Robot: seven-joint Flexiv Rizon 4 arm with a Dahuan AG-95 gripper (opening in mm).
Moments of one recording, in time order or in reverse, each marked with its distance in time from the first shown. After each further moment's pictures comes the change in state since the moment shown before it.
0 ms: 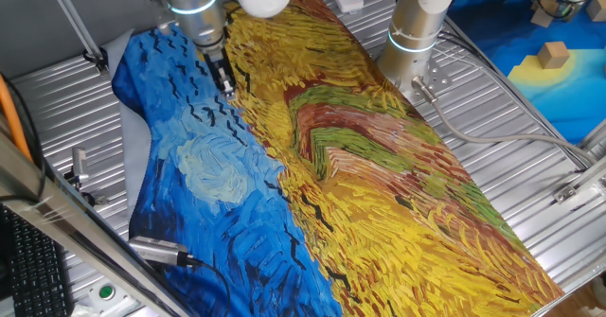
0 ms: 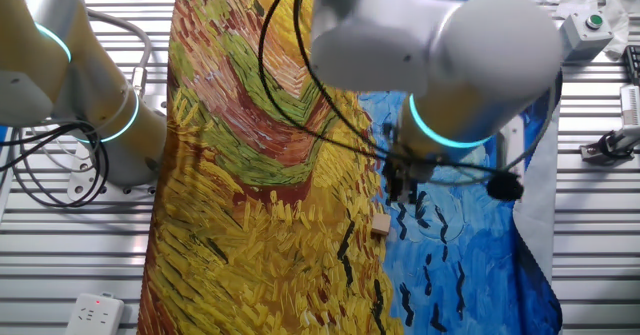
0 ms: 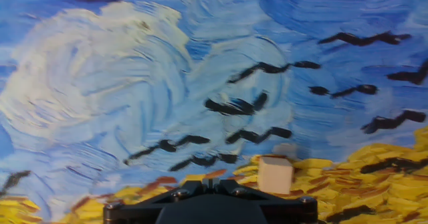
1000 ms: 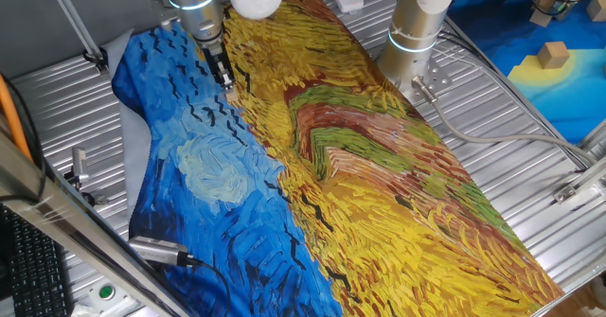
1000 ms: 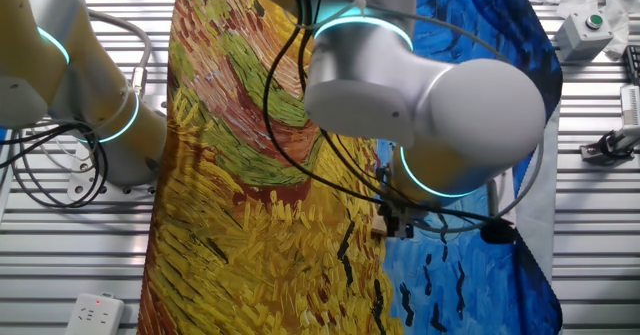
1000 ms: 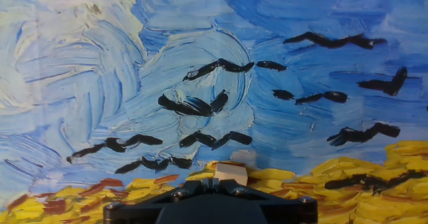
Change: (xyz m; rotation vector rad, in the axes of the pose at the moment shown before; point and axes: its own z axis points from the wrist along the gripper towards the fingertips) arm 0.001 -0.040 0.021 0.006 -0.003 -0.042
